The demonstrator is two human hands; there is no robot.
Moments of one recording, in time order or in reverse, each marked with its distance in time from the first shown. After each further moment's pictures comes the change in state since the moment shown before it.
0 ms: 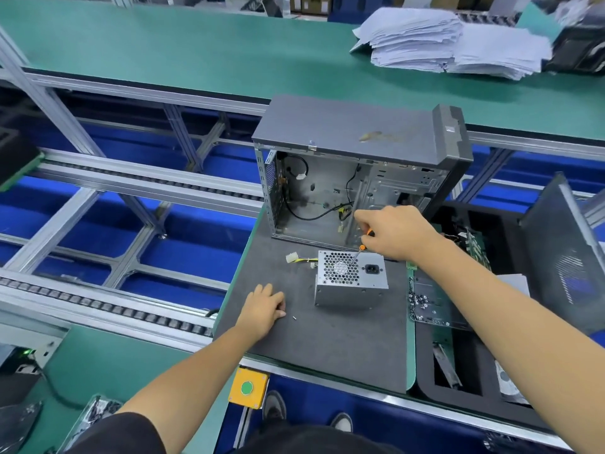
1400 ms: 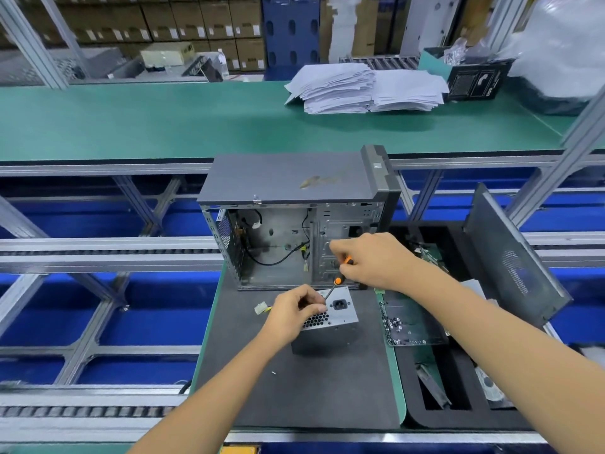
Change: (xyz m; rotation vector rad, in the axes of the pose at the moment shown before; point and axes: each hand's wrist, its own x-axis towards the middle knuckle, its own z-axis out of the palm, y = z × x) left_hand 0.059 0.111 -0.081 -0.909 0.129 0.296; right_hand -0.039 0.019 -0.032 0.180 0.117 0.063
